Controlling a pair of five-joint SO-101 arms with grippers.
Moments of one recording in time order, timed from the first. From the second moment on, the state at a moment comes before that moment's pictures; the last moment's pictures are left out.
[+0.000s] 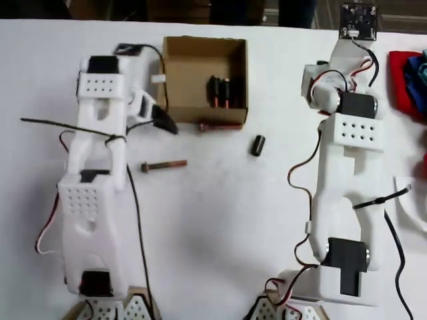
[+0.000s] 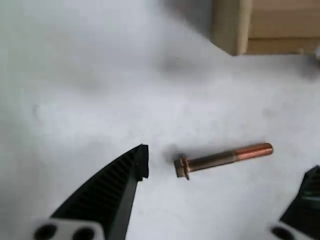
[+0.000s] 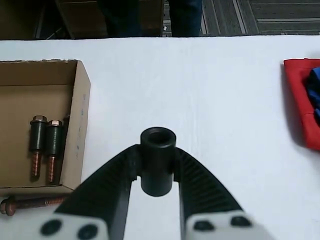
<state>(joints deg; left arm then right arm) -4.6 40.2 -43.1 101.2 5.8 4.5 -3.7 -0.1 50.9 5.1</state>
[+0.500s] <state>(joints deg) 2.5 31.4 -29.8 101.2 32.1 4.5 -3.7 -0.1 50.9 5.1</state>
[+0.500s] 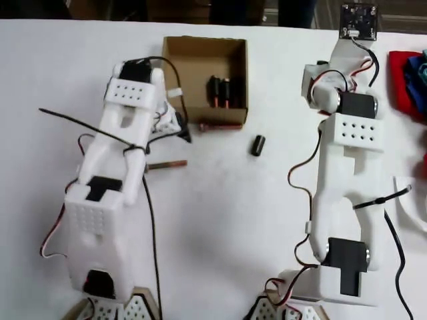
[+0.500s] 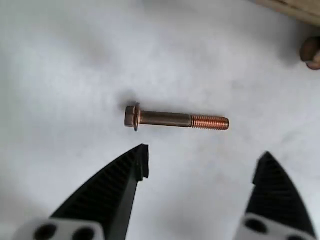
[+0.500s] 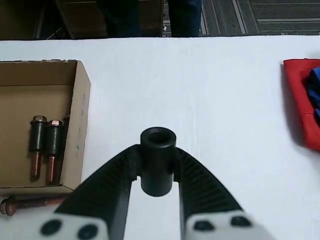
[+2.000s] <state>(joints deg) 3.4 31.6 -16.3 93.1 57.8 4.5 -3.7 -0.1 50.9 5.1</state>
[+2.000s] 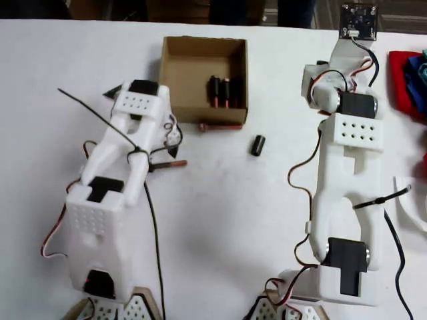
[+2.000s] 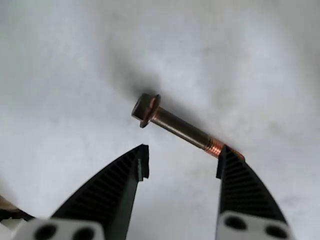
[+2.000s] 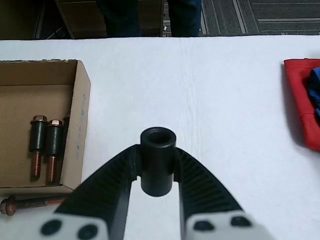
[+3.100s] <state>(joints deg) -1.0 44.3 -36.5 100.3 1.5 4.5 -3.7 -0.1 50.9 5.1</state>
